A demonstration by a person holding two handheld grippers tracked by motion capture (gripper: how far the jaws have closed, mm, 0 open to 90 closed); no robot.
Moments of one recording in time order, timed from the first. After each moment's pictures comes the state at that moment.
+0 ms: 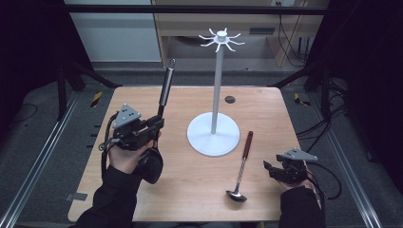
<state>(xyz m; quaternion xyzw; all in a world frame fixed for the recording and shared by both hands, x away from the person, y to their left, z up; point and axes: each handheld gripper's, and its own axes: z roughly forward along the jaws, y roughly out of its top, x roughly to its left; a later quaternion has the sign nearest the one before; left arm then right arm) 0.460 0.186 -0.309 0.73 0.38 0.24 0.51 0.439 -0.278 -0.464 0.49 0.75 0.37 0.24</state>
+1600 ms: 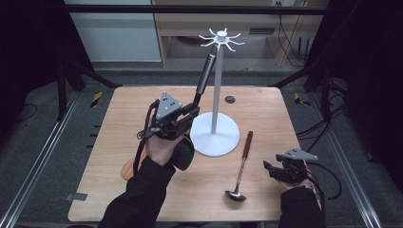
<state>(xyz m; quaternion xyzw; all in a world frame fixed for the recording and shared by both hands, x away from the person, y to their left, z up) 0.475 0.098 -0.288 0.73 0.33 0.26 0.53 0.440 -0.279 -0.464 0.49 0.75 0.38 0.23</state>
